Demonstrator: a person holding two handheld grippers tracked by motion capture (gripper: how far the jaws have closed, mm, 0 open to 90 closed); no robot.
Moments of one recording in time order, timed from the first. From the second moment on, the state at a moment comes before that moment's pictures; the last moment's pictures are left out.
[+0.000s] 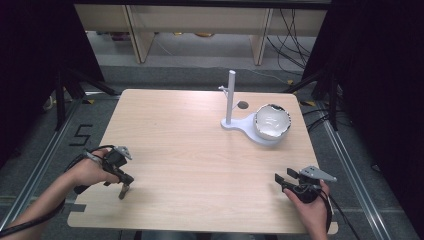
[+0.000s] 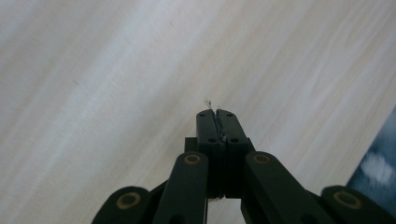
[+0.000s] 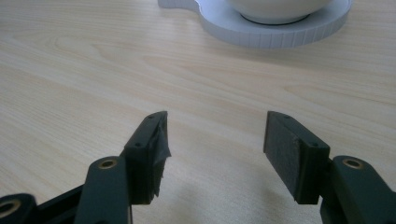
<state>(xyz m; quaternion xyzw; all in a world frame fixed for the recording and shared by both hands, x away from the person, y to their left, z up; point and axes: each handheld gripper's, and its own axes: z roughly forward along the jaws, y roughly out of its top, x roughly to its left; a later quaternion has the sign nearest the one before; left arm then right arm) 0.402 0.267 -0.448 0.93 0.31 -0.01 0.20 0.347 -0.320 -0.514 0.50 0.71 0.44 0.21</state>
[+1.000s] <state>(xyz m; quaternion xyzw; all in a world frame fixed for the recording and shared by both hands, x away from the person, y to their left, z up) 0.415 0.215 -0.412 0.72 0.40 0.19 0.53 0.344 -0.319 -0.513 0.50 0.71 0.44 0.20</state>
